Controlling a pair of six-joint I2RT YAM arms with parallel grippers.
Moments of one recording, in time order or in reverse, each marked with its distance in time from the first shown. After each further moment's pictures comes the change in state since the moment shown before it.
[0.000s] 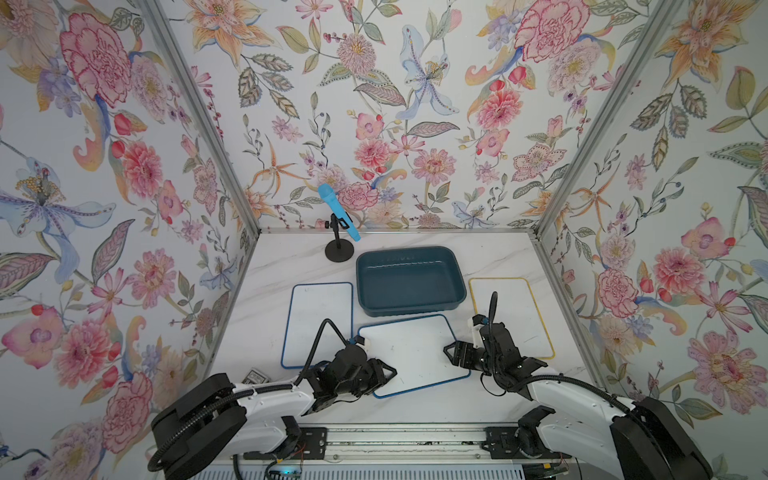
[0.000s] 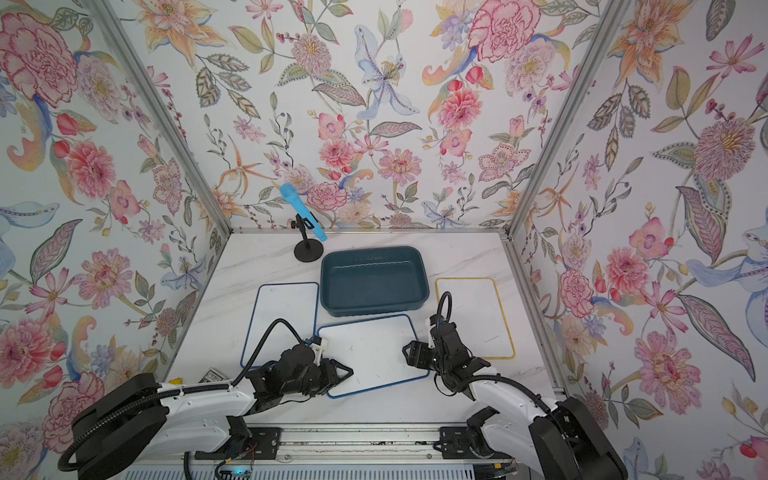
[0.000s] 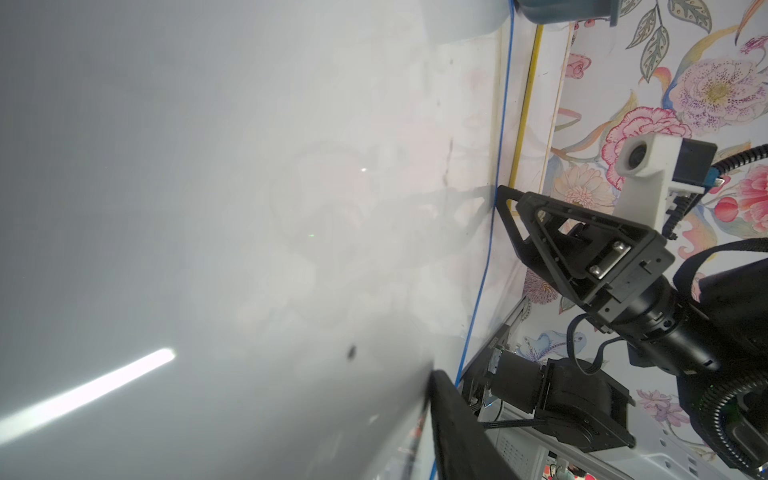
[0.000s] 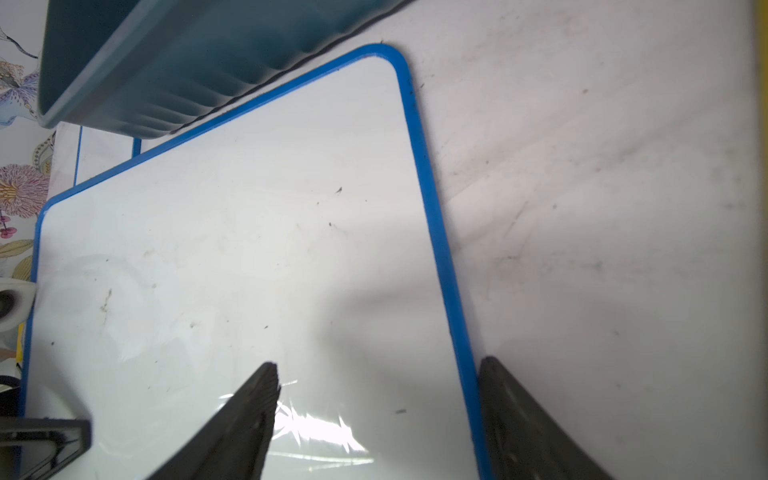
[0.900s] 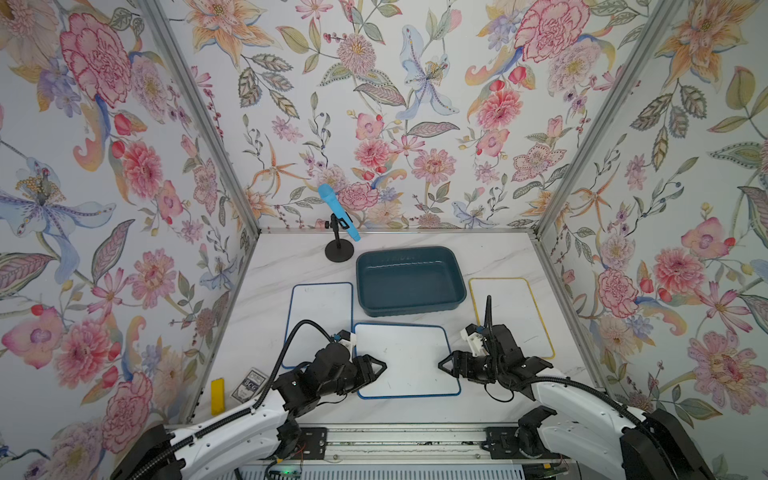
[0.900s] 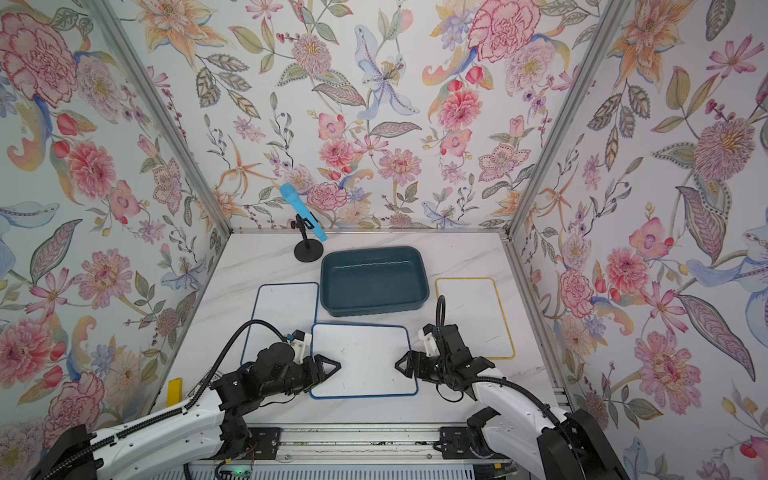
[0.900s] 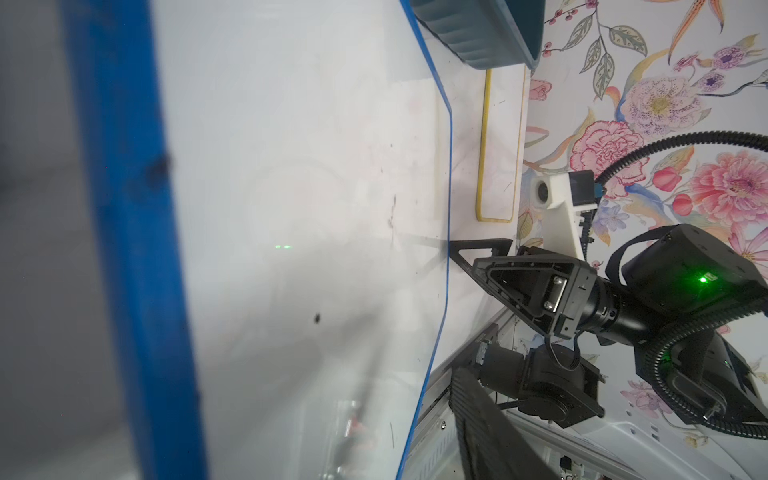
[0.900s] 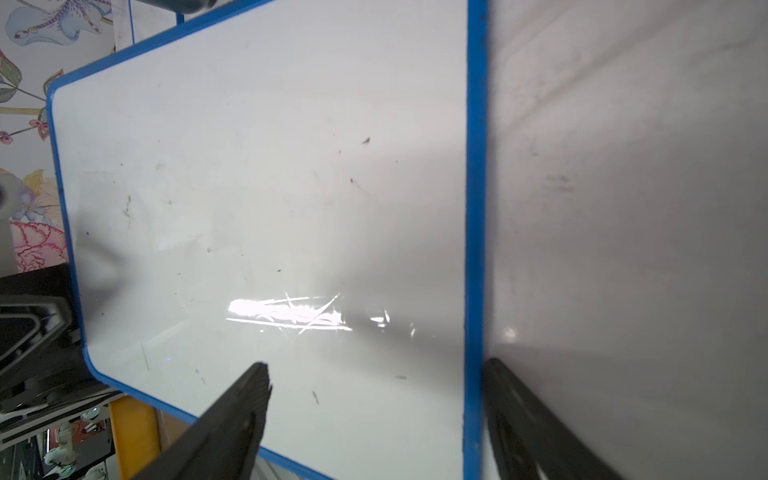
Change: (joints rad) left arm 0.068 -0.402 0.032 -0.386 -0.039 0.088; right arm -0.031 -0.059 0.035 -0.208 -0.288 0.010
